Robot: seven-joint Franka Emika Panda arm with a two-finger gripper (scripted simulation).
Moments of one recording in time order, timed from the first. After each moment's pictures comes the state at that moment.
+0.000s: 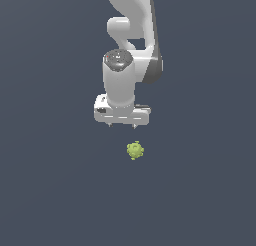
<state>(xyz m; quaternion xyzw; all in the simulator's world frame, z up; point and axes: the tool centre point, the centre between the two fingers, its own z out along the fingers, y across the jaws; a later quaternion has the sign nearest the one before) -0.006 -0.023 0.168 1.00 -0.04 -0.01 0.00</state>
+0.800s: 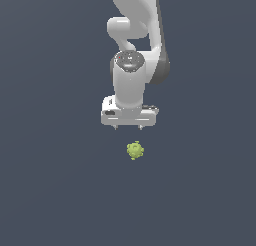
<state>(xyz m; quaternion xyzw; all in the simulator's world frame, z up) 0.003 0.000 0.168 1.00 -0.01 -0.01 0.01</state>
